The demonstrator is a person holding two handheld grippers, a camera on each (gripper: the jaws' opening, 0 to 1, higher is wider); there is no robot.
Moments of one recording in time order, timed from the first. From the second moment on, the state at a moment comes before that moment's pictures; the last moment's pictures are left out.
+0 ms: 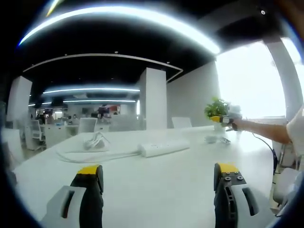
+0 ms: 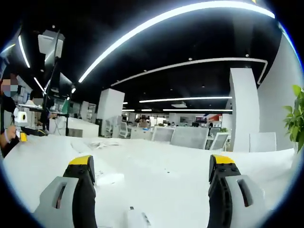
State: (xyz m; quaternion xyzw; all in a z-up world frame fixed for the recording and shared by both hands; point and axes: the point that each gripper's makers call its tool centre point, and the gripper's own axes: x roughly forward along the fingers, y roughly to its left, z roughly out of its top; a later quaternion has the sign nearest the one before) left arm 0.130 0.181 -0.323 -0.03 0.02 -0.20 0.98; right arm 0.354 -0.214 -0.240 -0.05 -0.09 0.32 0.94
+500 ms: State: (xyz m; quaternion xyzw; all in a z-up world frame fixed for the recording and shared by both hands) left arm 0.130 0.185 -0.322 -0.03 0.02 -0.20 0.98; right arm 0.360 -0.215 -0.268 -0.04 -0.08 0.34 0.94
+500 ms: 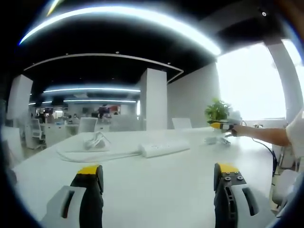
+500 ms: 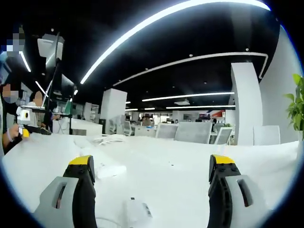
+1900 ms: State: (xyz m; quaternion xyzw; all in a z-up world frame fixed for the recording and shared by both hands) left arm 0.126 0.183 -0.324 -0.04 0.02 -0.20 0.98; right arm 0.360 -0.222 -0.318 -0.05 0.02 0.35 0.94
